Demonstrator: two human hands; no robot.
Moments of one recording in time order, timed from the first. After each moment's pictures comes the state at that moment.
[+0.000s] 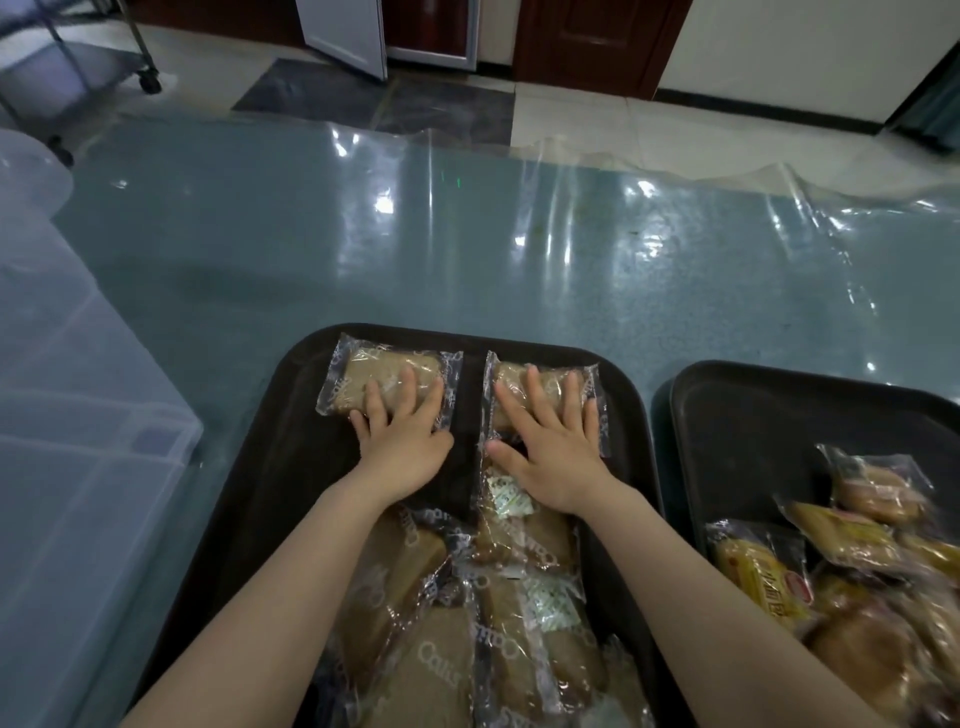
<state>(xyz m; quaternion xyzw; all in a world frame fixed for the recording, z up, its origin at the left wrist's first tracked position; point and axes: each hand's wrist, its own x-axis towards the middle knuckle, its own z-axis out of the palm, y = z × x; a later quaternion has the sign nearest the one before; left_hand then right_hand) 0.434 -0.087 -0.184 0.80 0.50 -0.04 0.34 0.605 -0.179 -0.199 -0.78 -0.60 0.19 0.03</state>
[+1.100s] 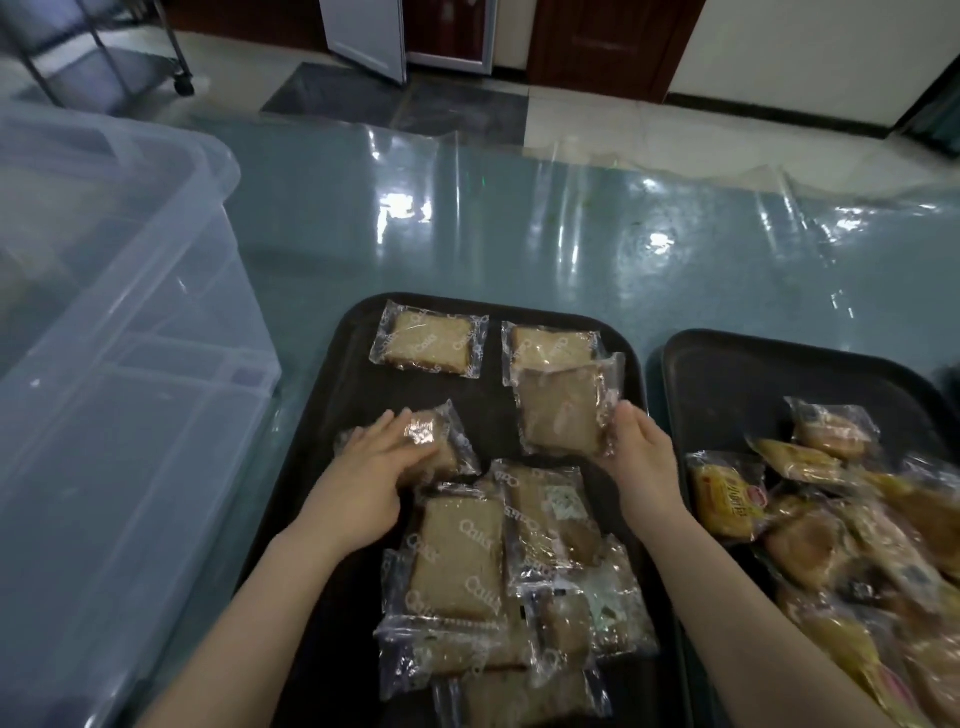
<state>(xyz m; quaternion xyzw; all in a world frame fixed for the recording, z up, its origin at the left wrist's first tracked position) 0.311 -0.172 -0.144 0.88 0.39 0.00 0.28 0.562 -0.288 -0.130 -0.74 -0.21 0.33 0.54</state>
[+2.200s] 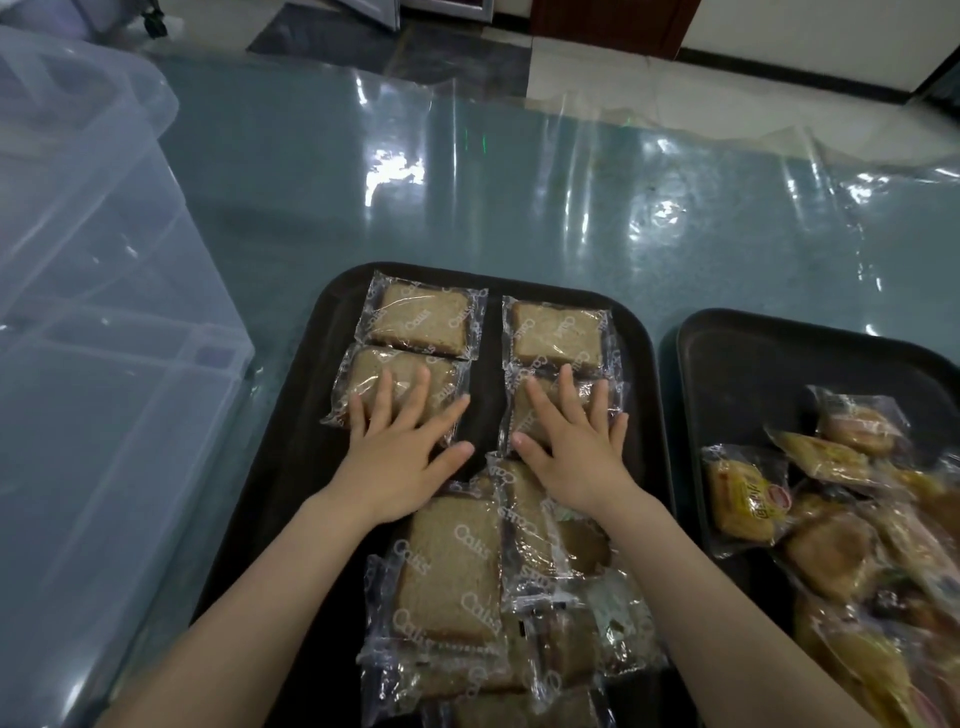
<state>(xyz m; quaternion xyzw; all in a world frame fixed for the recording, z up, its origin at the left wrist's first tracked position) 0.353 -0.155 -0.183 0.89 0.39 -0.06 0.22 0.557 -0.250 -0.182 -0.81 -0.53 0.23 0.03</state>
